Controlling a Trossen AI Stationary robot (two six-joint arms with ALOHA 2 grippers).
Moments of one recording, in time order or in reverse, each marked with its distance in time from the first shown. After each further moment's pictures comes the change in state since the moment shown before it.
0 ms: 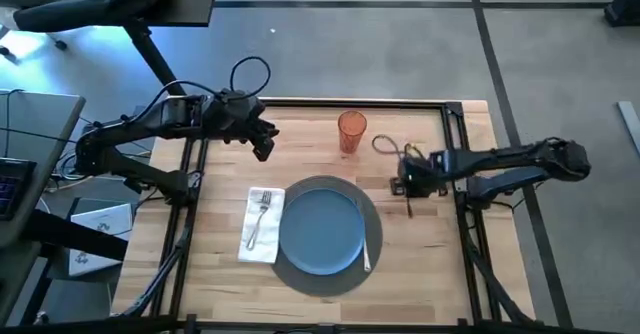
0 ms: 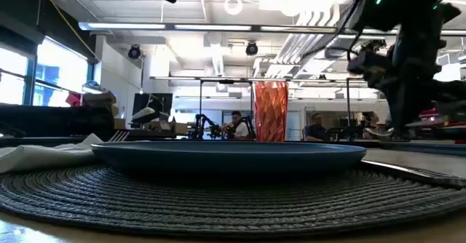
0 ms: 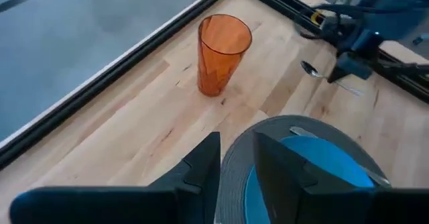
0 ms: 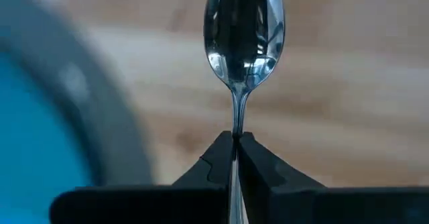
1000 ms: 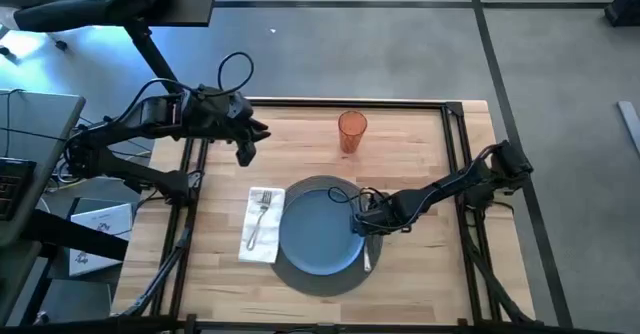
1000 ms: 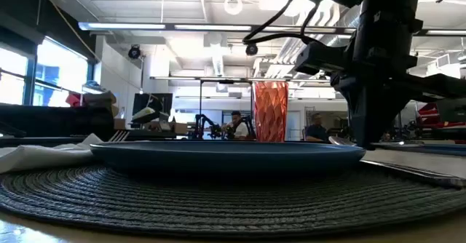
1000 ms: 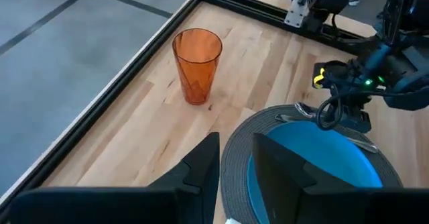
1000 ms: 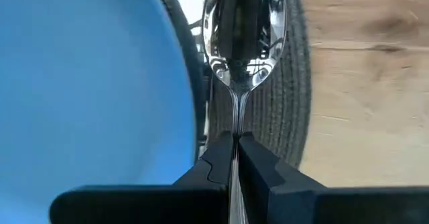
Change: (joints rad) left arm 0.000 -0.087 0.000 -0.014 0.067 0.196; right arm 0.284 0.575 0.415 0.025 0.119 0.267
